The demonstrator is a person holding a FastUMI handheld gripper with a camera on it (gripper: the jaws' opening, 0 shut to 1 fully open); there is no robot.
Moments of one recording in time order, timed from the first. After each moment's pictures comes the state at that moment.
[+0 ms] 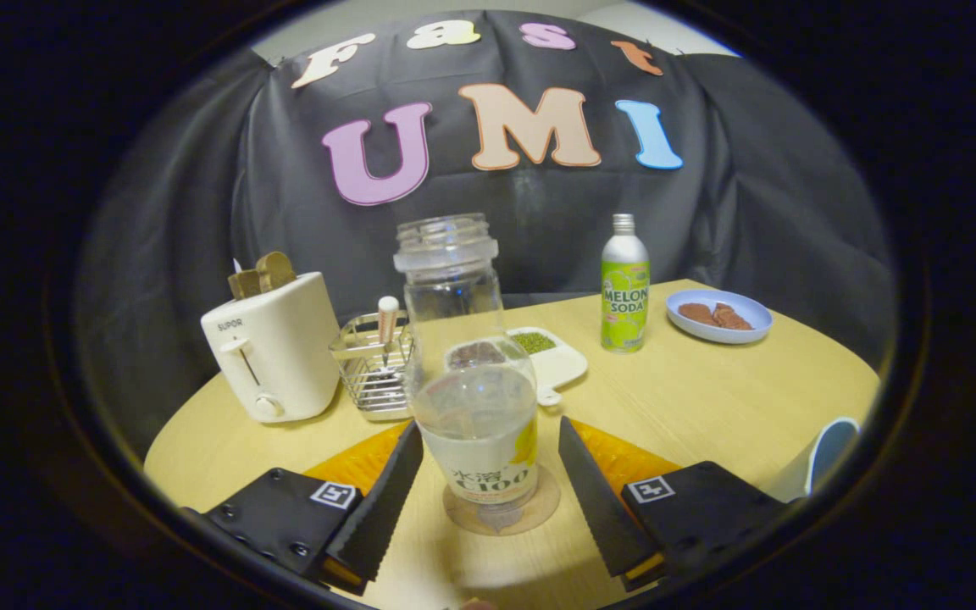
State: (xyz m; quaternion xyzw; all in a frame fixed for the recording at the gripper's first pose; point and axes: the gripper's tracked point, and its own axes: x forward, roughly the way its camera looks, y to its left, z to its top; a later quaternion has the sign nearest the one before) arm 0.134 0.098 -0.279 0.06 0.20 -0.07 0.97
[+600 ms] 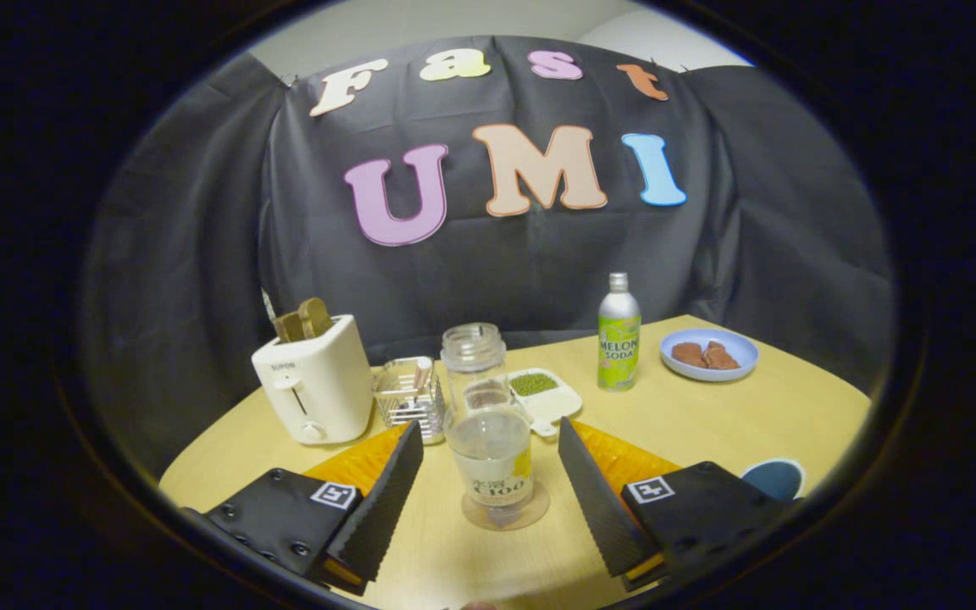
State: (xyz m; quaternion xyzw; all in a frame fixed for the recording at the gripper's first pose) arm 0.104 0.100 -0.195 0.07 0.15 -0.05 0.99
